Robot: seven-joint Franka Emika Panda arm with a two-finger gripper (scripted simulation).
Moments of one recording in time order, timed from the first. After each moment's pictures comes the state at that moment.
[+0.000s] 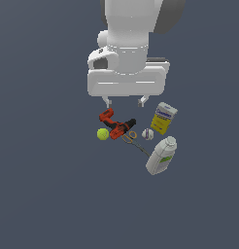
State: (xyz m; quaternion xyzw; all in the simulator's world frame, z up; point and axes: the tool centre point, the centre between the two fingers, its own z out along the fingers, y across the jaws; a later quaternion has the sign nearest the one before) arm 0.017 0.017 0.345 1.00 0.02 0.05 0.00
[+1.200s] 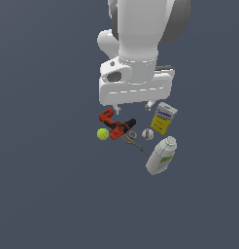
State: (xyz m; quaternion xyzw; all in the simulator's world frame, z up) arm 0.015 0.044 0.321 1.00 0.08 0.04 -0.01
